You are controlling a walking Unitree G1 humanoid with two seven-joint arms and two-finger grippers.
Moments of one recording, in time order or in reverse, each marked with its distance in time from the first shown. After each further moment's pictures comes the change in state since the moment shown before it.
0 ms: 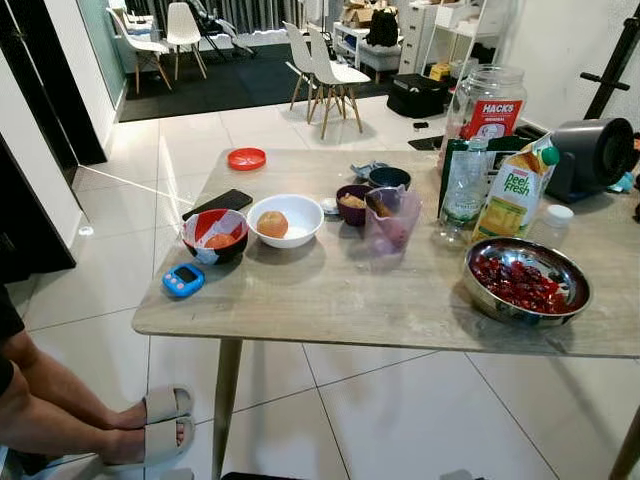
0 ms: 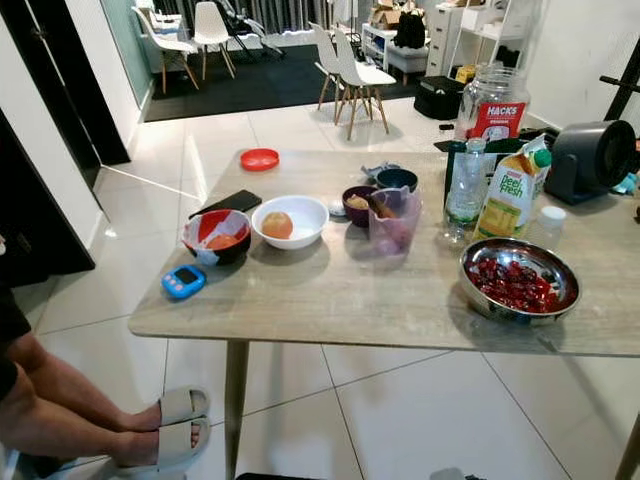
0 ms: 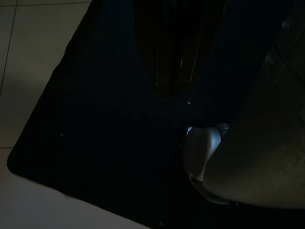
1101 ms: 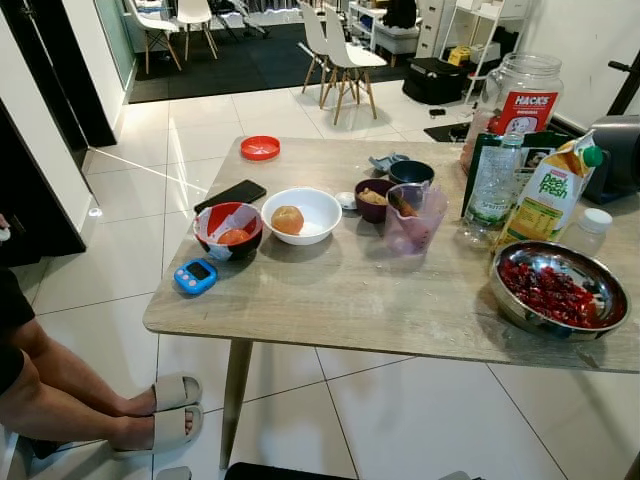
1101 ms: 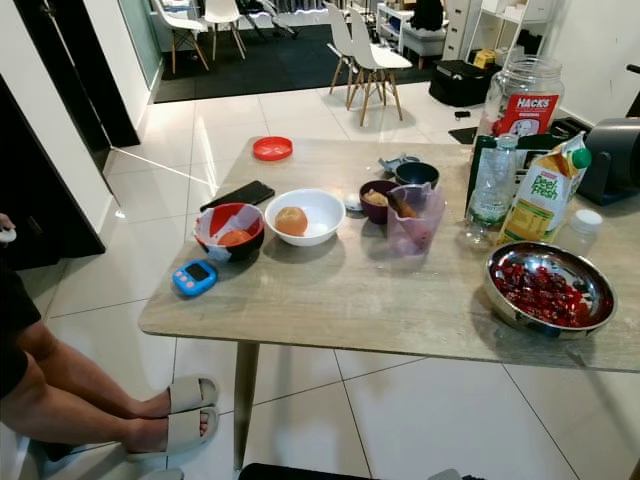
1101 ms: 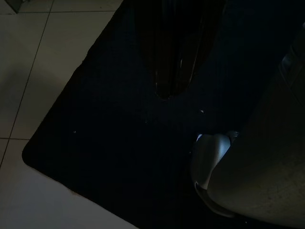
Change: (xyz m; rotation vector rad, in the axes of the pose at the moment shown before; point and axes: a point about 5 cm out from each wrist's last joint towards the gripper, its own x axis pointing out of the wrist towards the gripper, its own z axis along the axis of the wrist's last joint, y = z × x) left arm 0.000 0.002 0.001 -0.021 -0.015 0.018; right arm -0.001 -0.005 -0.001 -0.077 0.028 -0.053
